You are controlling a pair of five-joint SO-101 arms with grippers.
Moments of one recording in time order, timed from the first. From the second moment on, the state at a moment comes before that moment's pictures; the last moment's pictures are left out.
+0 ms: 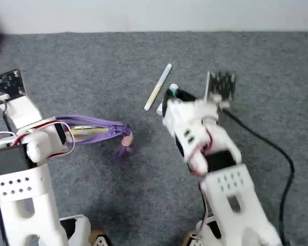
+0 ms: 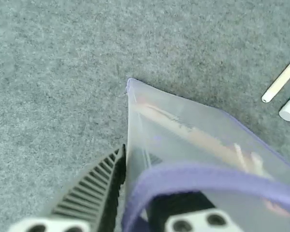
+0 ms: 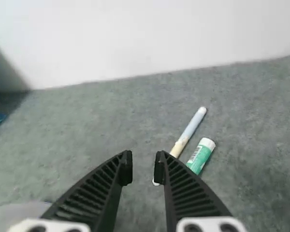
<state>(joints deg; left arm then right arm) -15.4 -41.3 26.2 87.6 15.1 -20.0 -38.4 43.7 28.2 -20.4</state>
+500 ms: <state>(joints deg) -15.4 -41.3 26.3 87.6 13.6 -20.1 20.3 -14.8 60.5 -20.5</state>
